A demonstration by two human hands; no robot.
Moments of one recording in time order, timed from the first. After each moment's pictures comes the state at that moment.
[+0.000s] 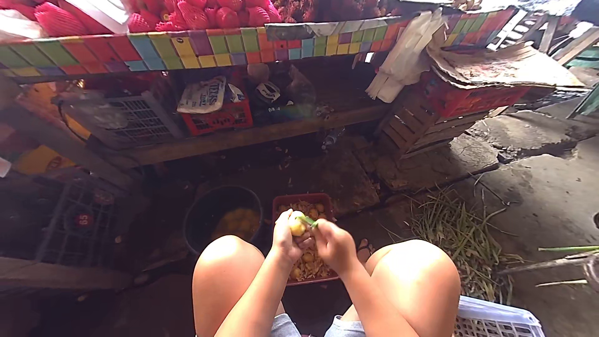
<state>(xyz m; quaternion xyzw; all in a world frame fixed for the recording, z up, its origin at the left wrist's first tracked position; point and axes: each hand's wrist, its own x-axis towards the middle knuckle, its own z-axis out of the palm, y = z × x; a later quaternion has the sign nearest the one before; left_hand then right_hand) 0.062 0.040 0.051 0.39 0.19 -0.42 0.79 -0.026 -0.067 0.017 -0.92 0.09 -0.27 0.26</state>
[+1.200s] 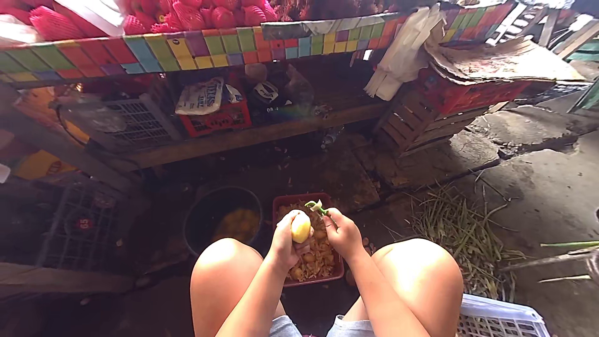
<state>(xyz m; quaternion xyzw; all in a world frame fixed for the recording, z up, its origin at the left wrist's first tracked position) 0.061 0.051 0.053 0.46 0.06 -0.44 0.77 -0.016 -0.095 0.014 -0.90 0.16 -0.20 0.35</state>
